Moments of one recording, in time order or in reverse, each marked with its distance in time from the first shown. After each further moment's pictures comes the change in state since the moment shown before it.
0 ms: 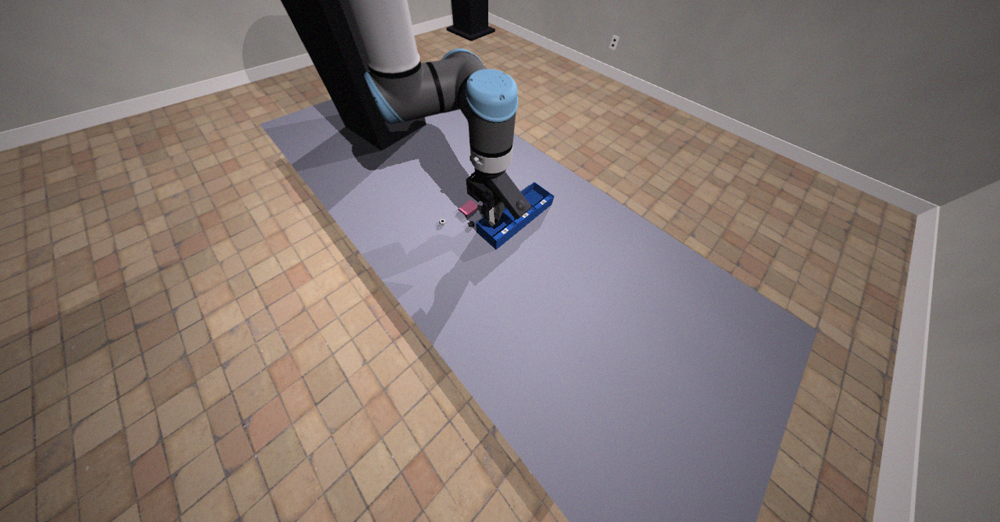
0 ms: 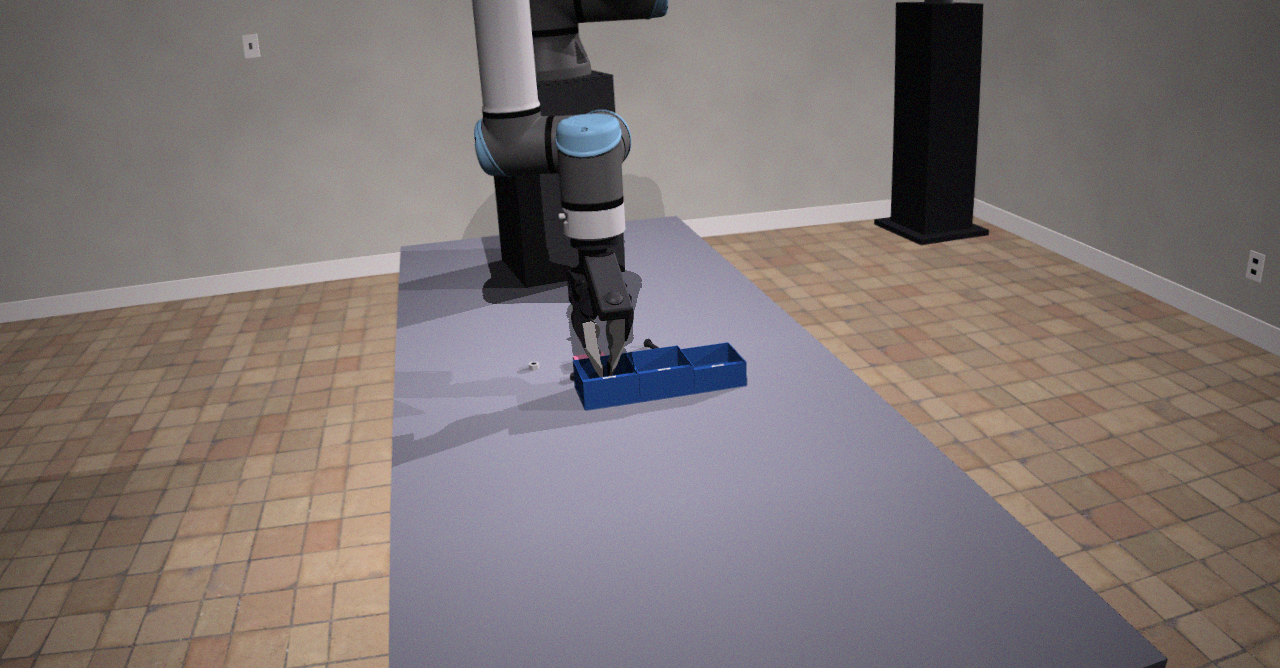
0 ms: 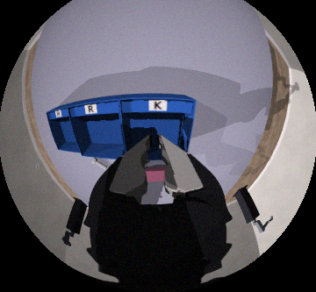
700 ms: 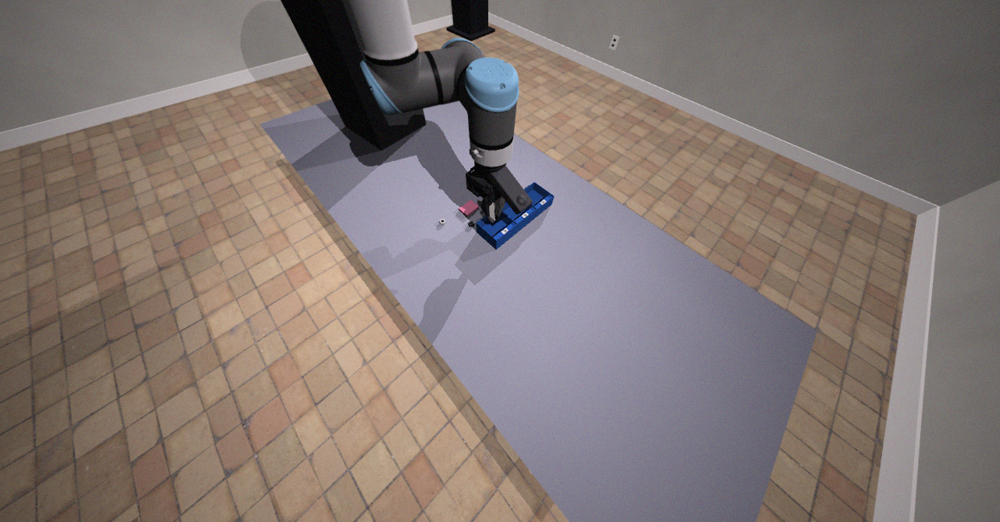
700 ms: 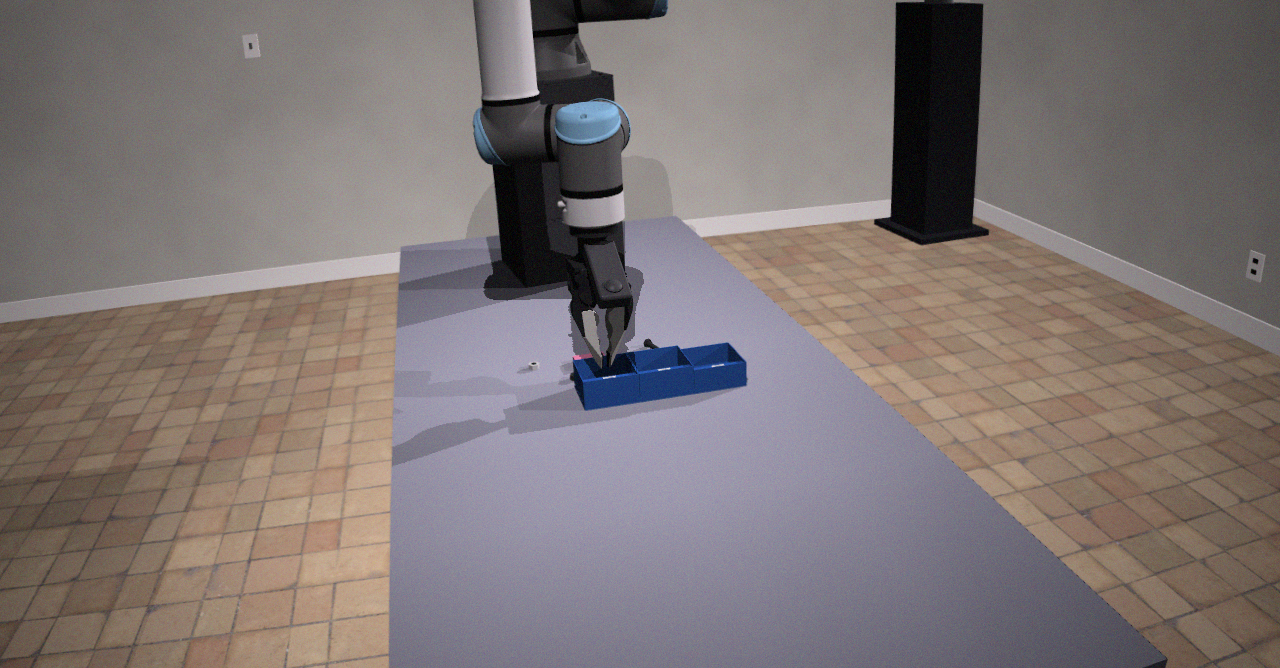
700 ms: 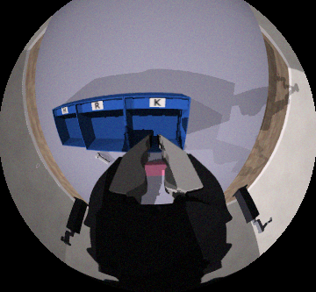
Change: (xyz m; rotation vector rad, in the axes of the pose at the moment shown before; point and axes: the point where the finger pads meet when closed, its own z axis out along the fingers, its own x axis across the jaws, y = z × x) arm 0.000 0.000 -0.018 0.000 0.000 0.000
